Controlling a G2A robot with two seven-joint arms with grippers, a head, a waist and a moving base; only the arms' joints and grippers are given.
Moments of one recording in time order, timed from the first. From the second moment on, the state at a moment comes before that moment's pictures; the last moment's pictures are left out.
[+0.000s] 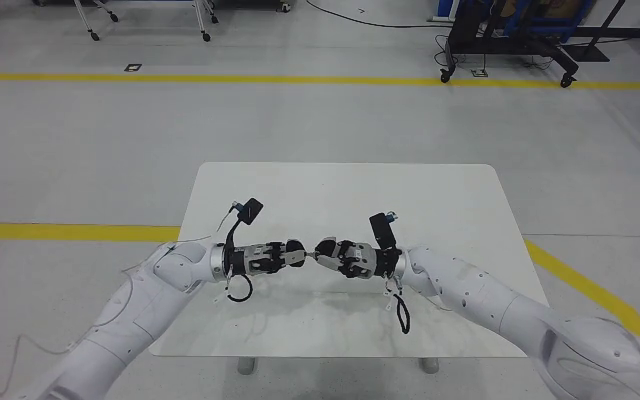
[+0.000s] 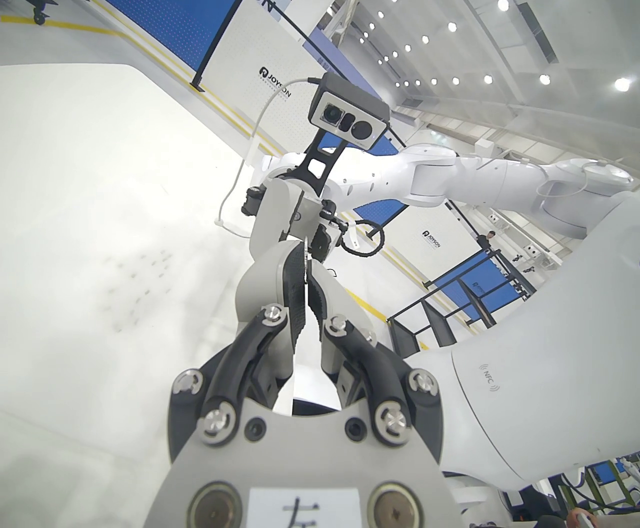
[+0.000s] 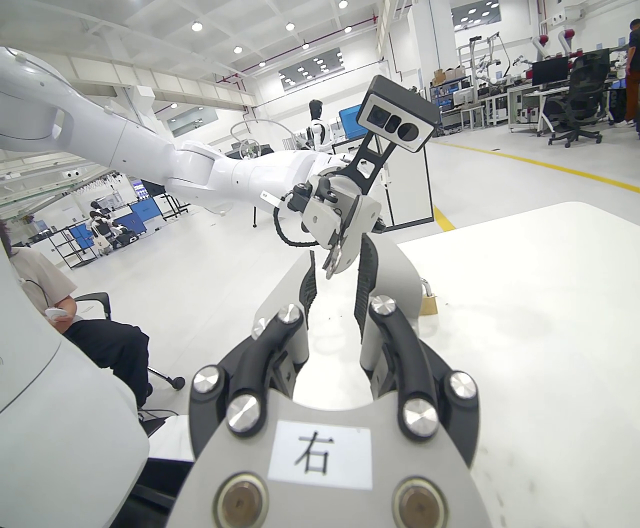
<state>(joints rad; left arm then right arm) 0.94 -0.96 -0.73 -1.22 -0.32 -1.01 -0.80 -0.73 -1.08 0.17 -1.03 -0.78 -1.01 -0.80</state>
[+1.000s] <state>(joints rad) 0.96 -0.97 -0.83 -1.22 -0.27 -1.01 -0.81 -0.70 -1.02 0.20 -0.97 -0.76 -1.01 -0.68</state>
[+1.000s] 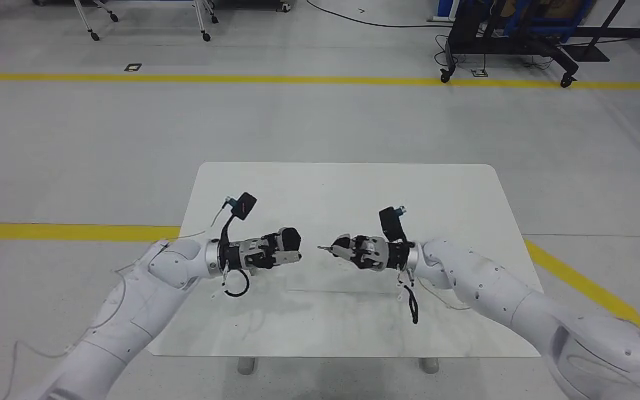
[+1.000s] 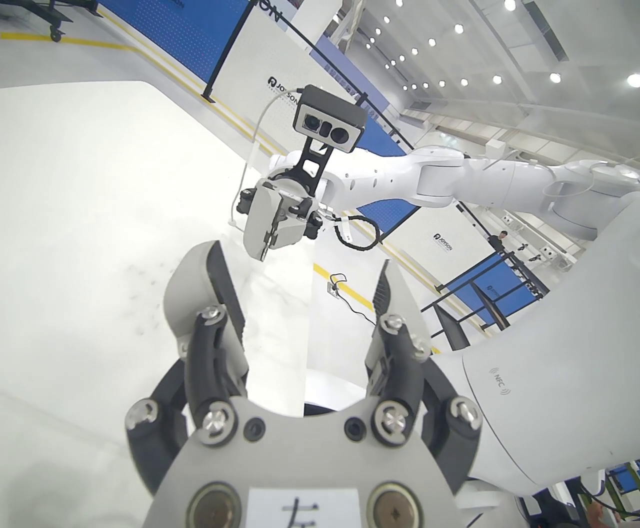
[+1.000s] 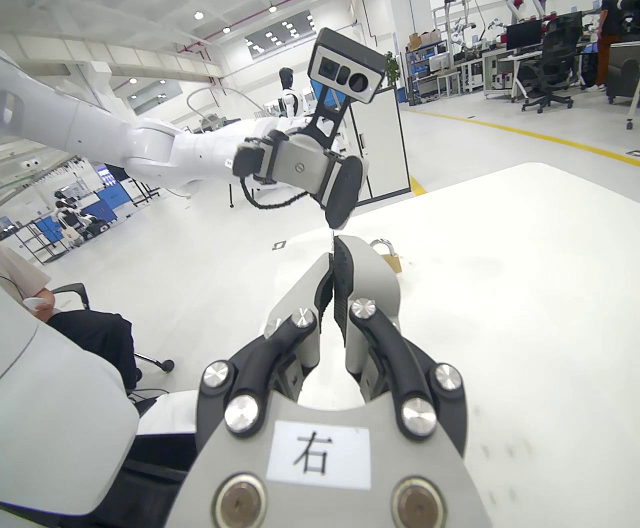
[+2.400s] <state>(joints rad) 1.36 -0.86 -1.17 -1.75 0.92 -0.34 -0.82 -0.79 -0.89 0.36 -1.07 -0.91 -0.85 -0.72</state>
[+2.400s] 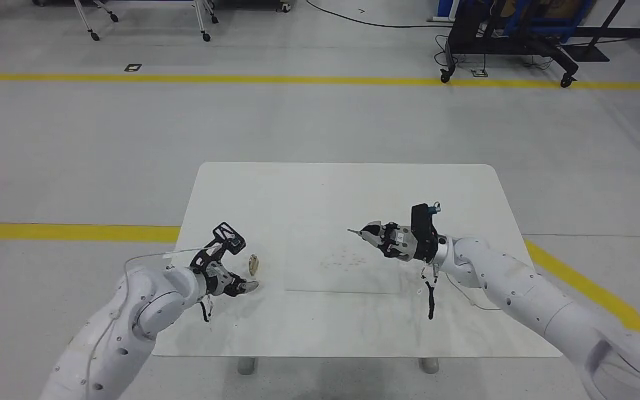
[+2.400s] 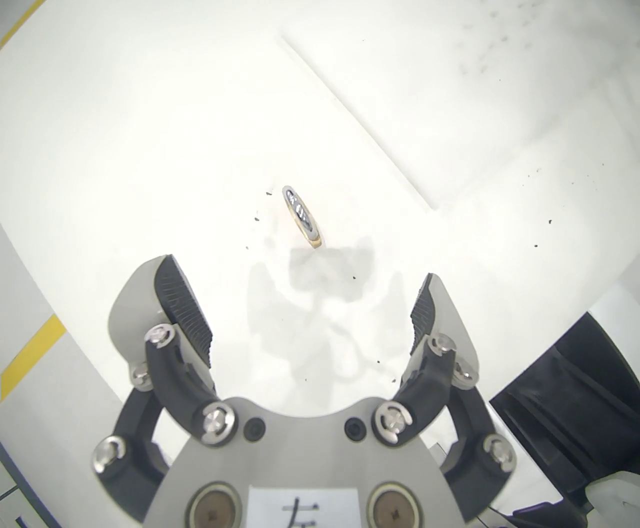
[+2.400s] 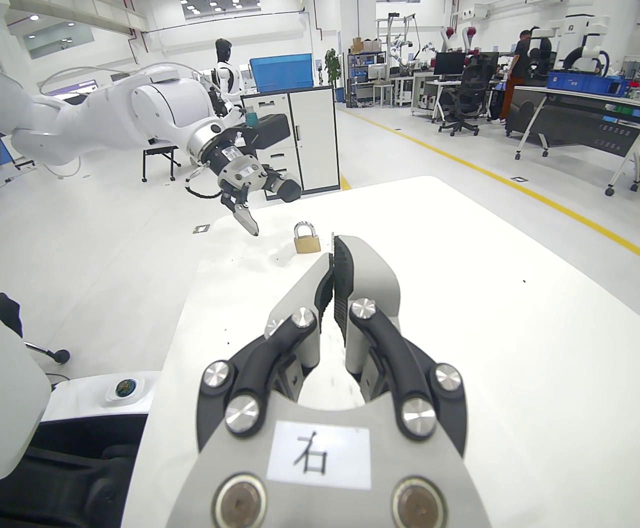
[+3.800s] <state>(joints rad) 1.11 -0.94 -0.97 -1.51 0.95 -0.31 -0.85 -0.79 -0.89 0.36 -1.07 -0.91 -0.85 -0.72</state>
